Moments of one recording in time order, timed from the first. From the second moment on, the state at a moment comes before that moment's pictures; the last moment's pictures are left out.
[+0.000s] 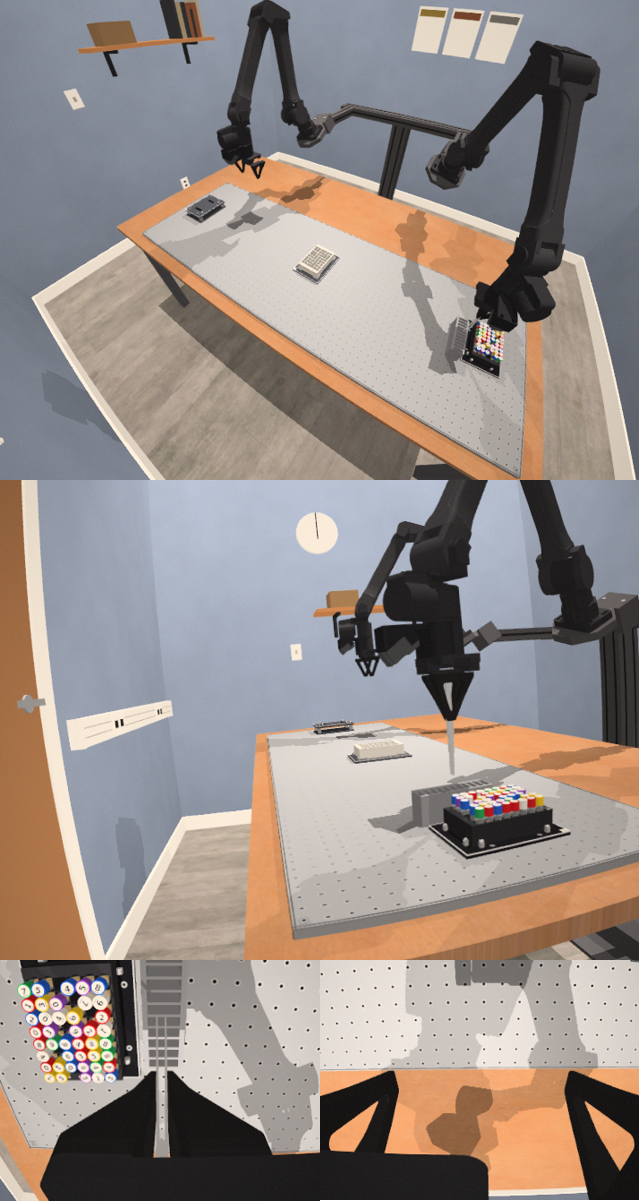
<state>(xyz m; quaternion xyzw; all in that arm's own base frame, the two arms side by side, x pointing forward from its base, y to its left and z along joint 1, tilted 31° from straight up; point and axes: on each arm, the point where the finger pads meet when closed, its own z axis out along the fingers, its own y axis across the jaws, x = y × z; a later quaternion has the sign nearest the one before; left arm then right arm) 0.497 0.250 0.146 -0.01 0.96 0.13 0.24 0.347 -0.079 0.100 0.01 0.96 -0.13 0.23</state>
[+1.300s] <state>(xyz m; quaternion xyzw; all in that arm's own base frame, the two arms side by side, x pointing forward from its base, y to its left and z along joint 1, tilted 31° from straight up) 0.433 0.343 0.152 -0.37 0.89 0.03 0.26 0.347 -0.079 0.100 0.01 0.96 -0.13 0.23</state>
